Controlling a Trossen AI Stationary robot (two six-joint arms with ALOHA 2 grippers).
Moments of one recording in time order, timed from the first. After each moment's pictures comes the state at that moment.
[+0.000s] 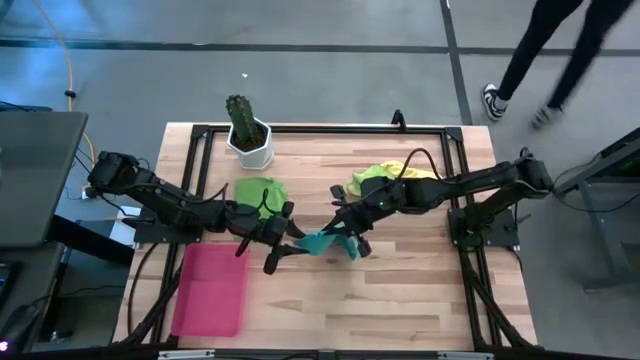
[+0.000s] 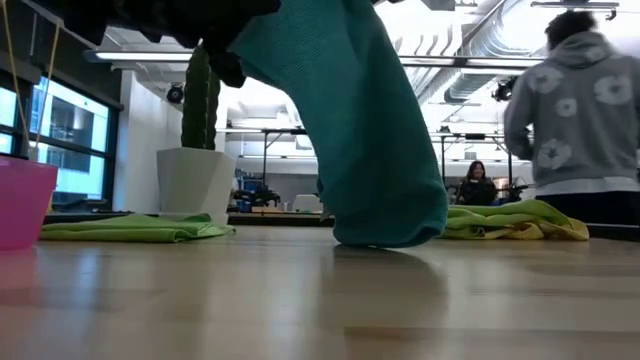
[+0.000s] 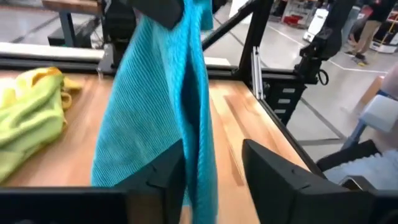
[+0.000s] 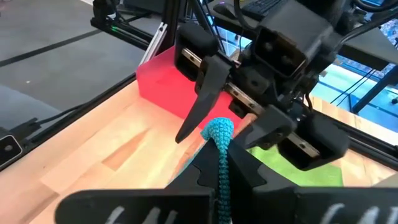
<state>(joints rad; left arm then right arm) -0.15 1.36 0.60 0.53 -0.03 -0.15 0.11 1.50 1.12 0.01 -0.24 -0.36</state>
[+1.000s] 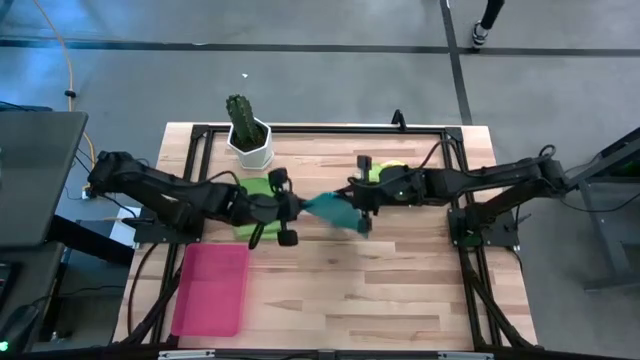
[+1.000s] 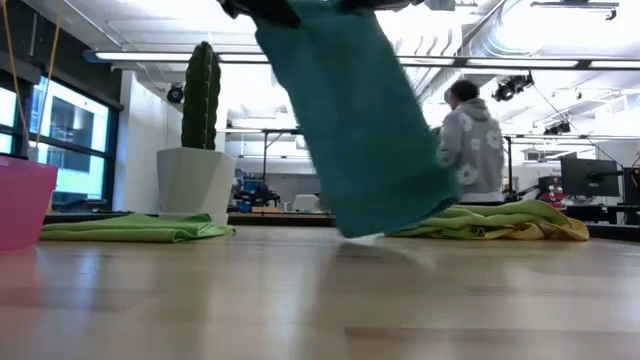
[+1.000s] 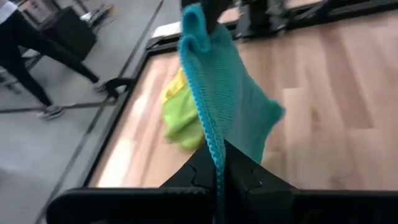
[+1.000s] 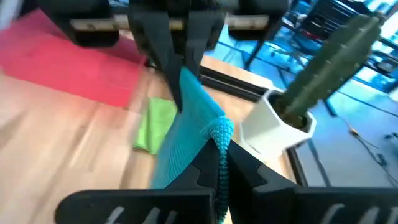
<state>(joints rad) -0.13 1.36 1.12 -0.37 -0.56 0.06 0.07 1.34 1.12 -0.15 0.23 -0.34</state>
